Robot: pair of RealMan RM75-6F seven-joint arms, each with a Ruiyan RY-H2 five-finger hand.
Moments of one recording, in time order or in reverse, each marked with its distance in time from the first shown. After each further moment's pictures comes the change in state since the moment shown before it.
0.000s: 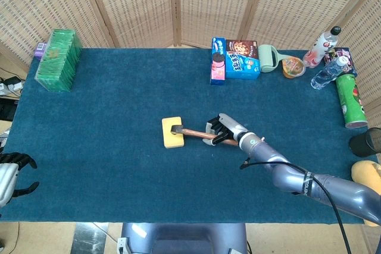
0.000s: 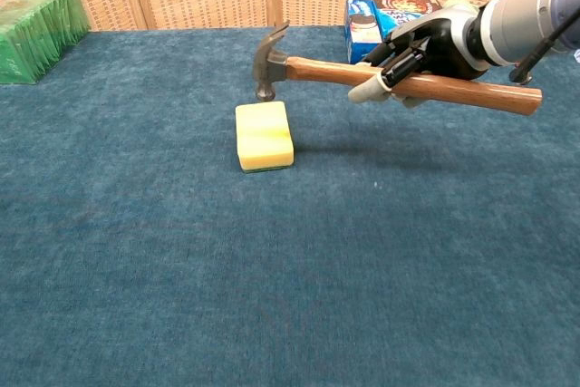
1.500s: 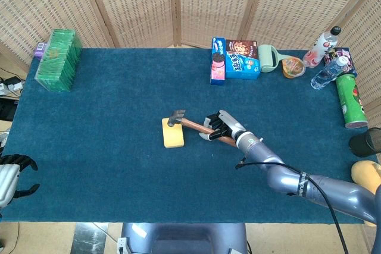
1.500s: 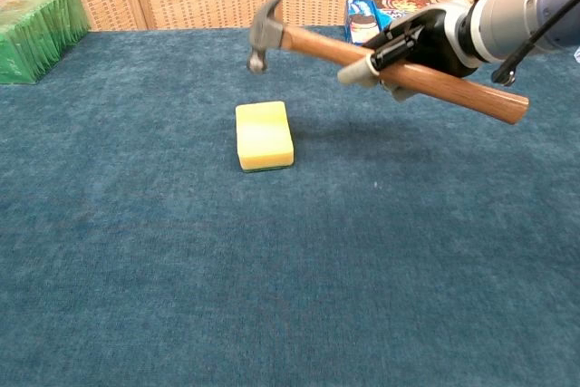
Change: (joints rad) left arm -0.007 0.010 0.008 -0.023 -0.020 -0.028 0.023; right arm -0.002 -0.014 0.029 -0.034 0.075 0.075 0.100
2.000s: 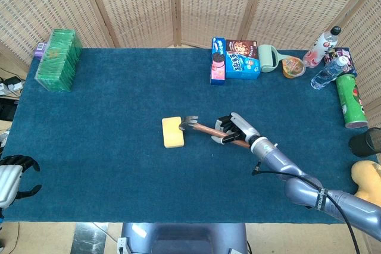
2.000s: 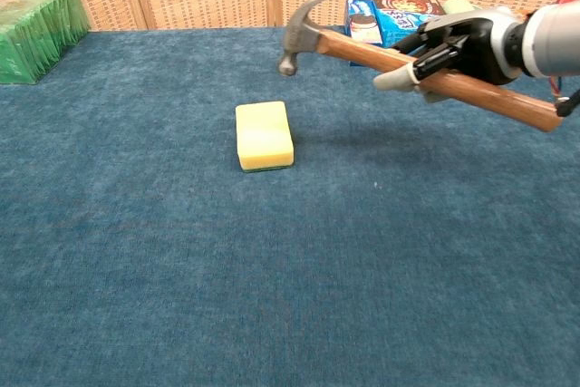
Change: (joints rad) left arm -0.002 0.004 0.006 -0.025 0.011 0.003 0.022; right arm -0.267 -0.035 0.117 0.051 -0.475 -0.022 0.091
